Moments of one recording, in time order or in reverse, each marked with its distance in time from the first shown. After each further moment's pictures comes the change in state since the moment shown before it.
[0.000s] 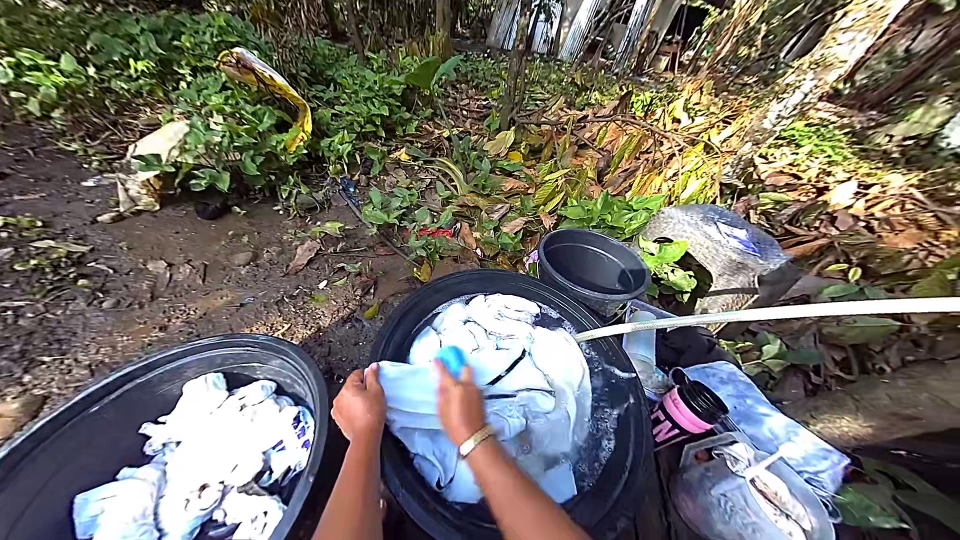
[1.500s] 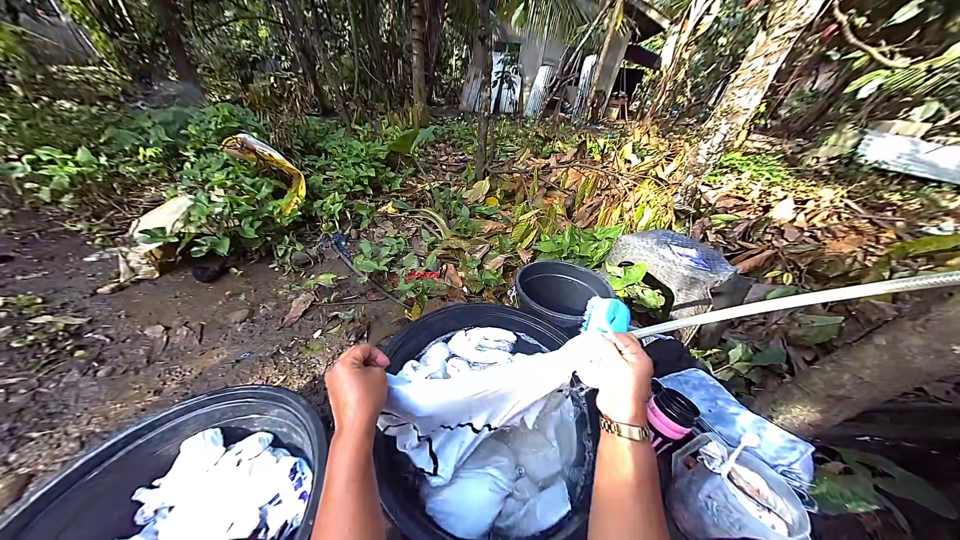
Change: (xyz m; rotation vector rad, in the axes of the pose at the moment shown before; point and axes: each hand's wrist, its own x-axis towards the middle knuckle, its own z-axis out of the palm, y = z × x) left_hand -0.050 0.102 -0.099 -0.184 0.079 0.555; right_hand -0.037 0.049 -0.223 0.655 0.951 0.022
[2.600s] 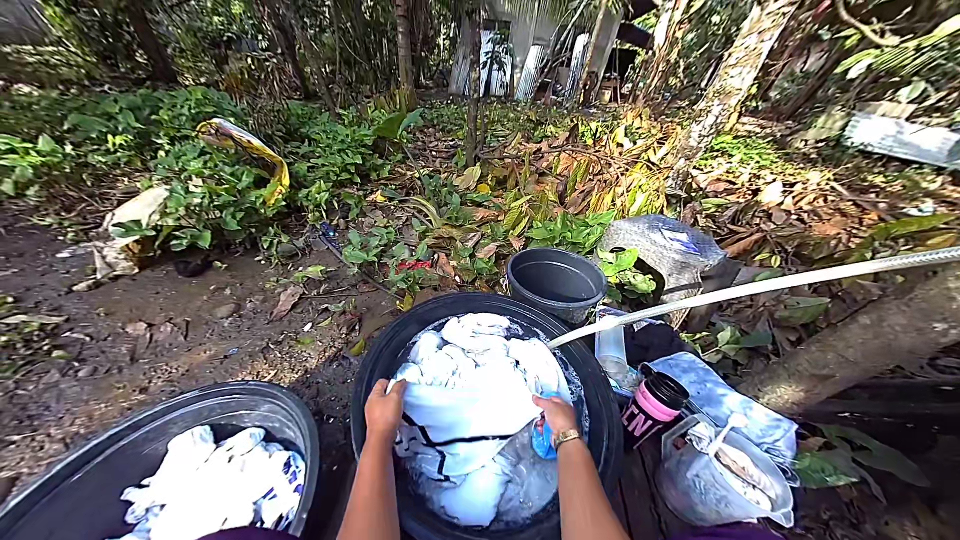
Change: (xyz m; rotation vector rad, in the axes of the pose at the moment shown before) left_hand -0.018 -0.102 0.112 -0.283 -0.260 -0.472; right_hand -0.057 0.173 0.015 -0.226 -0.300 0.925
